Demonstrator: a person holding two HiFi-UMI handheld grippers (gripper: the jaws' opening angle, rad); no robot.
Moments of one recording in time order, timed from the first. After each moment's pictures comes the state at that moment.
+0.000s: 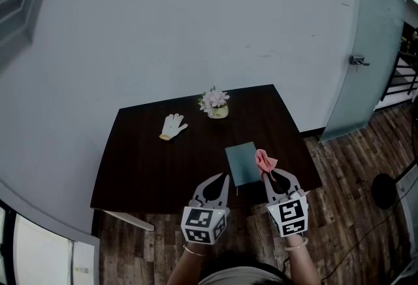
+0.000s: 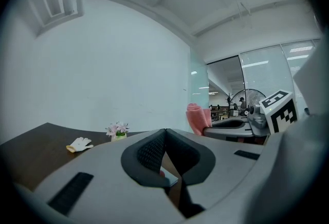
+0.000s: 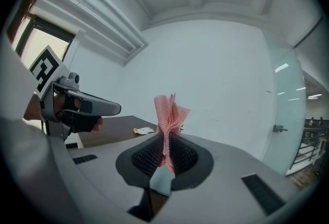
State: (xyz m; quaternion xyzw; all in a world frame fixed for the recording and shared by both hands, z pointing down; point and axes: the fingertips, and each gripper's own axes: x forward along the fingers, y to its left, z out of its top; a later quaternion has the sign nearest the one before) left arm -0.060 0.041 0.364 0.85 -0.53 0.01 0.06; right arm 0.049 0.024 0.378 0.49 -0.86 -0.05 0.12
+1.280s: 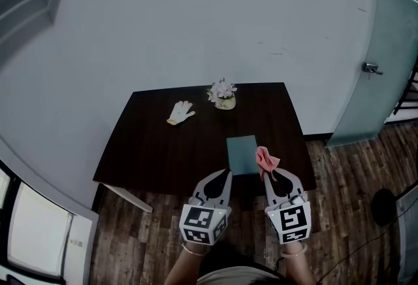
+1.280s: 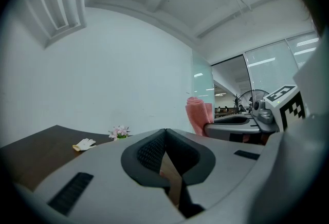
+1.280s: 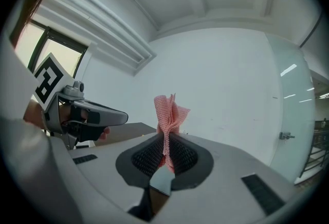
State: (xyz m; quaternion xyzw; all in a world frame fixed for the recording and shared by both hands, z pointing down) left arm 0.002 0.093 0.340 0.82 -0.57 0.00 0.05; right arm 0.095 0.078 0.340 0.44 -0.89 -0.07 0.09
